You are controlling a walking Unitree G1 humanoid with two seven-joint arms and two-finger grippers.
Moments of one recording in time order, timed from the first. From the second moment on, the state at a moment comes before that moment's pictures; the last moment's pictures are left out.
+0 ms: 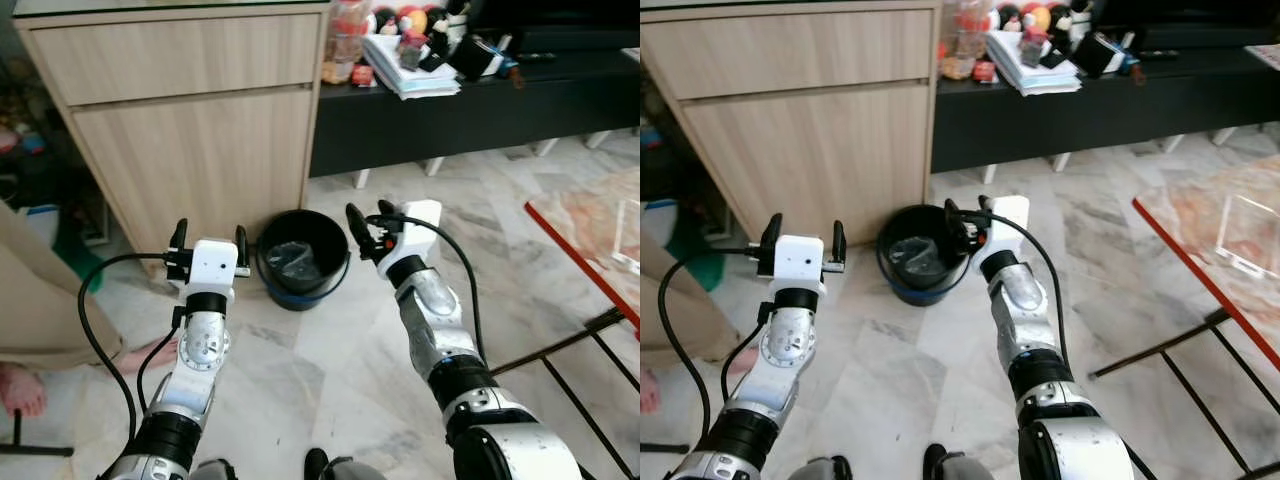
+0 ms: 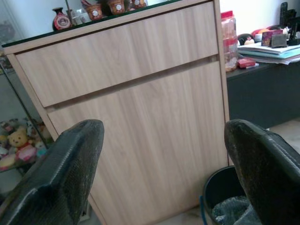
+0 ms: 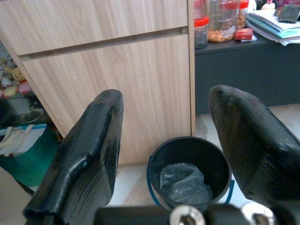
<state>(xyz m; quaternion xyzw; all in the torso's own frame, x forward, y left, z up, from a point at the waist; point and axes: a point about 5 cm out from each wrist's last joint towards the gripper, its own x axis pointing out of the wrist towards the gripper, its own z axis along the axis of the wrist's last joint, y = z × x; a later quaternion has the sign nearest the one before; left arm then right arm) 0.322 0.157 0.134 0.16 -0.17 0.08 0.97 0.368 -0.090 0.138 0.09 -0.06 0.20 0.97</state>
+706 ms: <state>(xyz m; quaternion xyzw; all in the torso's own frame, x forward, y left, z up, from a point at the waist) 0.323 0.149 0.142 0.15 -0.18 0.06 0.97 0.367 -0.089 0.140 0.10 -0.06 0.19 0.97</state>
